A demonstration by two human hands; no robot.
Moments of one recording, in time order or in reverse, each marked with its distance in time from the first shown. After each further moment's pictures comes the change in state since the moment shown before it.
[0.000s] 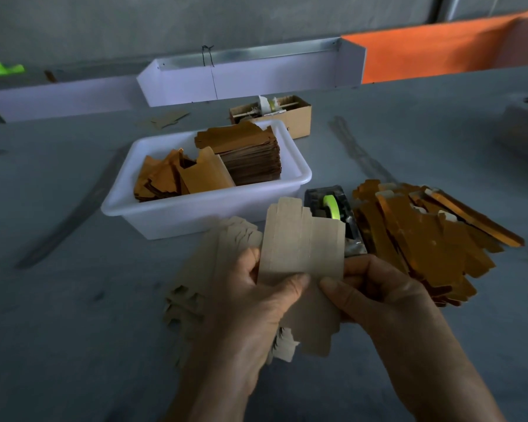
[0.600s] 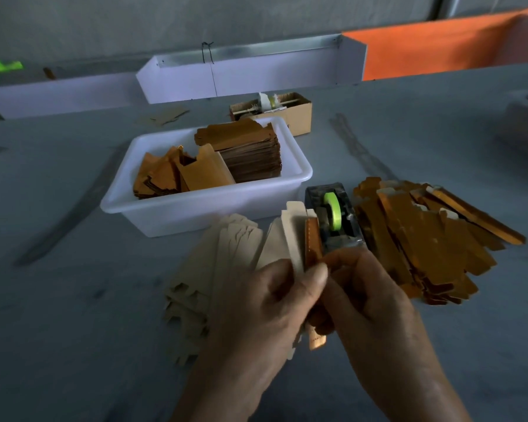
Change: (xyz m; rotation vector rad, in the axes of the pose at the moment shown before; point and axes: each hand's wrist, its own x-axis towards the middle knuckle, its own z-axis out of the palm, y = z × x) left_hand -0.012 0.001 0.001 0.063 -0.223 0.123; right_hand -0.008 0.004 0.016 -0.263 0.037 -0.208
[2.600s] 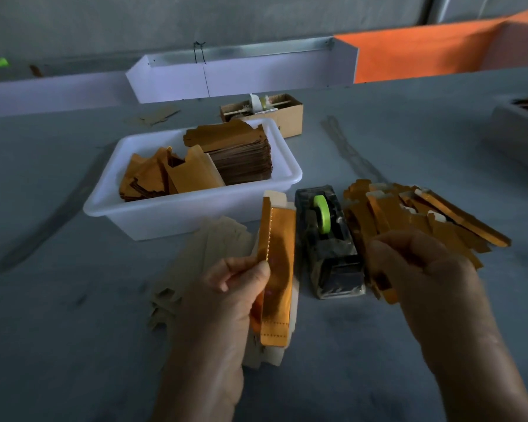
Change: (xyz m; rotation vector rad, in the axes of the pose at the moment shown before) left_hand 0.013 -0.004 -0.004 -0.285 0.364 -0.173; right_hand 0.030 0.014 -0.051 -0.282 0.335 0.022
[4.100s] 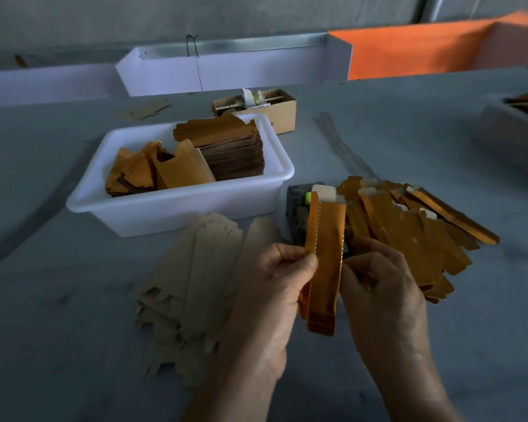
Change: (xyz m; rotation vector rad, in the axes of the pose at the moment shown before) left_hand 0.007 -0.017 0.041 -0.029 -0.270 -0.019; right_hand -0.017 0.010 0.033 -0.159 0.040 0.023
